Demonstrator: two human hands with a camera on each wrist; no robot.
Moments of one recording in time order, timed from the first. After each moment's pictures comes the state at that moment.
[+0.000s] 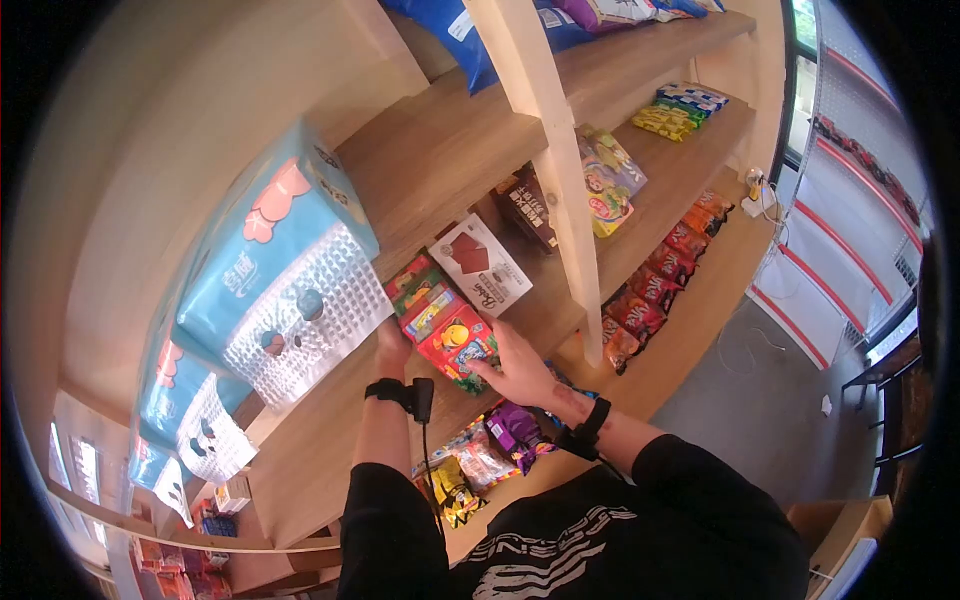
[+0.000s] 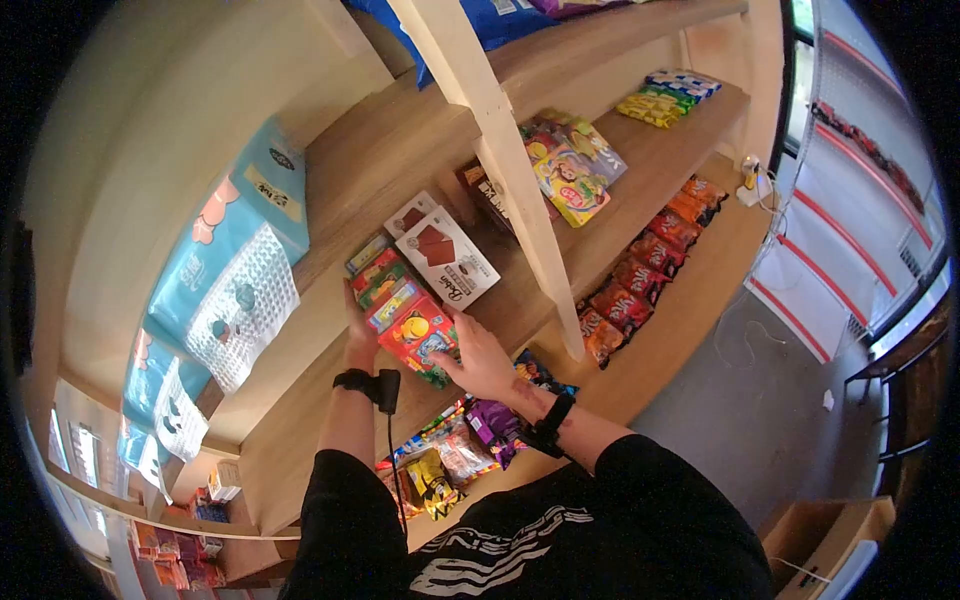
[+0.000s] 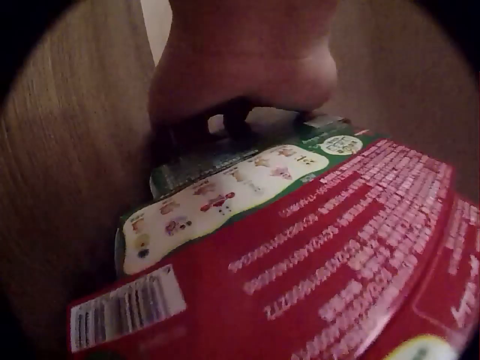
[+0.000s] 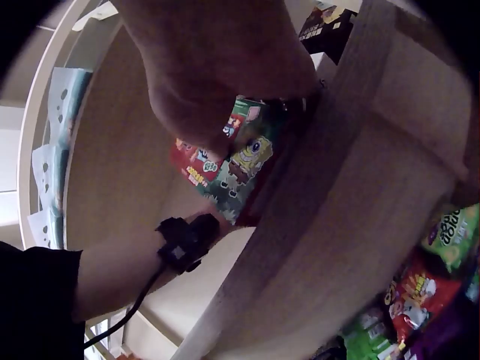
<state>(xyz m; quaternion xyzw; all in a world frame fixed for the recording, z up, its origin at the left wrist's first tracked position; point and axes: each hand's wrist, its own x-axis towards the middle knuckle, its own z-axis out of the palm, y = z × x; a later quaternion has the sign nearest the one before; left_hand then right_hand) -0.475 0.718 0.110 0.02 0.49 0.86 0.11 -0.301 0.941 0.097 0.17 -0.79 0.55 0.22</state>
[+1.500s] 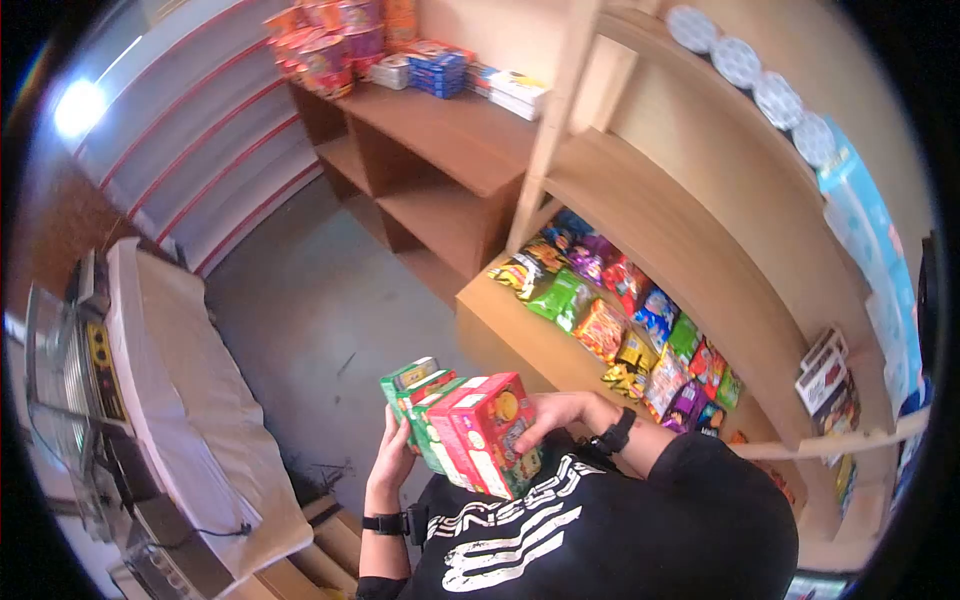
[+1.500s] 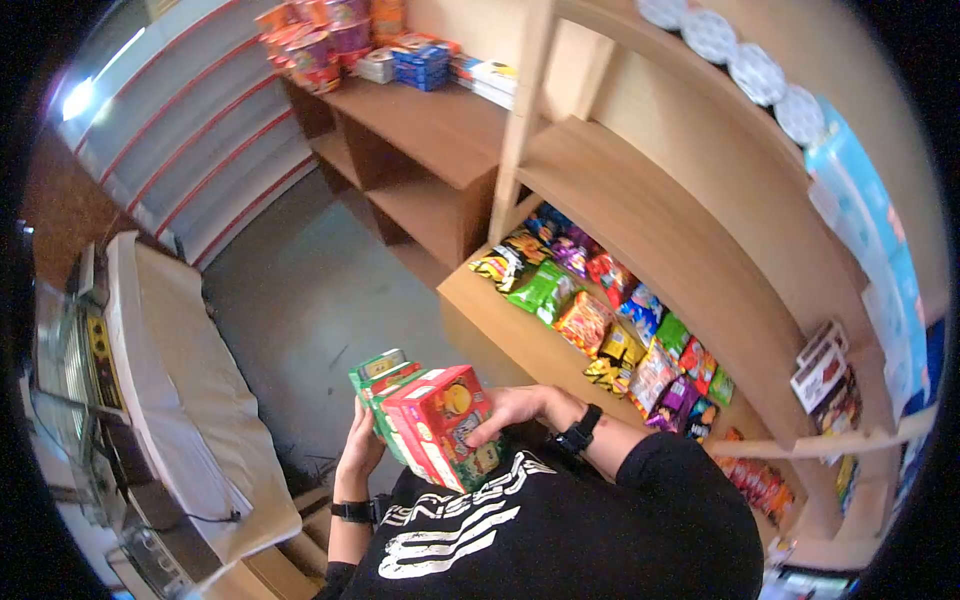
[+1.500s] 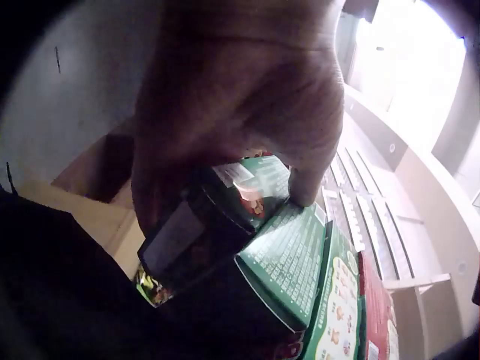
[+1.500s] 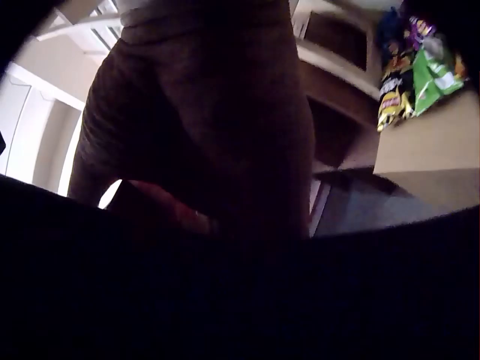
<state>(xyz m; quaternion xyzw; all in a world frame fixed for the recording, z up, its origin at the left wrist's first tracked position) 0.333 0.535 -0.017 -0.29 0.28 0.83 -0.37 0.034 0.570 0.051 0.45 -0.31 0.17 -0.82</state>
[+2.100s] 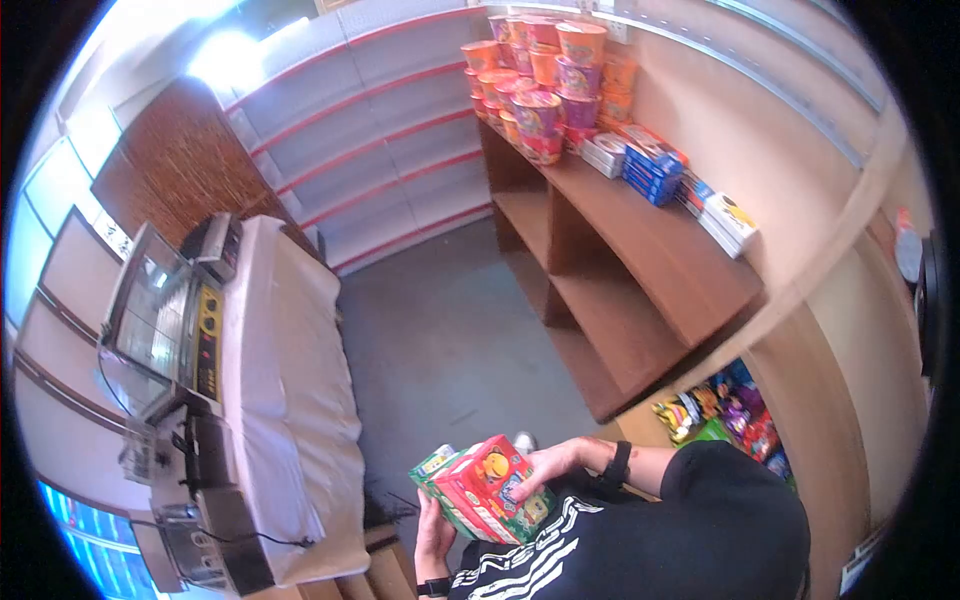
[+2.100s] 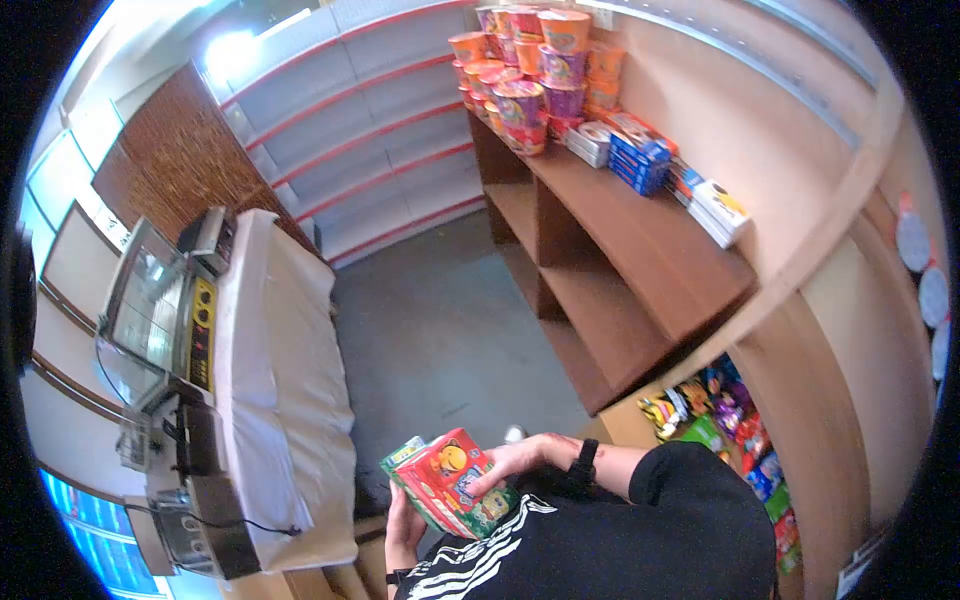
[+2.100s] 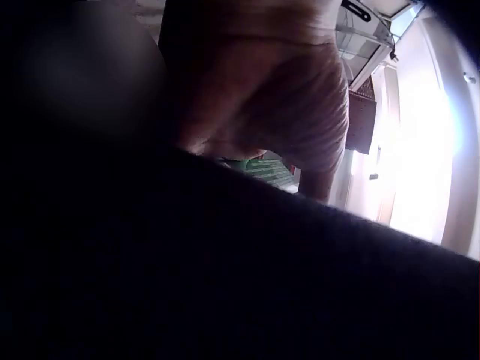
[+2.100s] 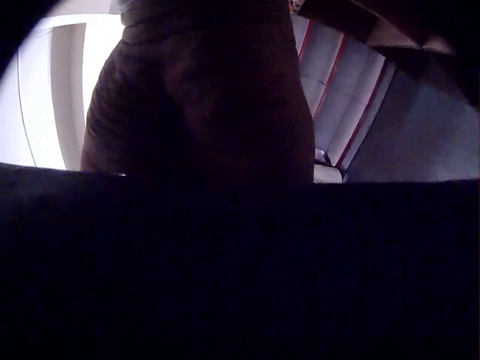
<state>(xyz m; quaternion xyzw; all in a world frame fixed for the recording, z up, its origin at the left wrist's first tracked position) 0.455 0.466 -0.064 -0.31 0.14 0.69 -0.64 0.211 0.316 0.048 0.47 -0.18 -0.11 -0.86</state>
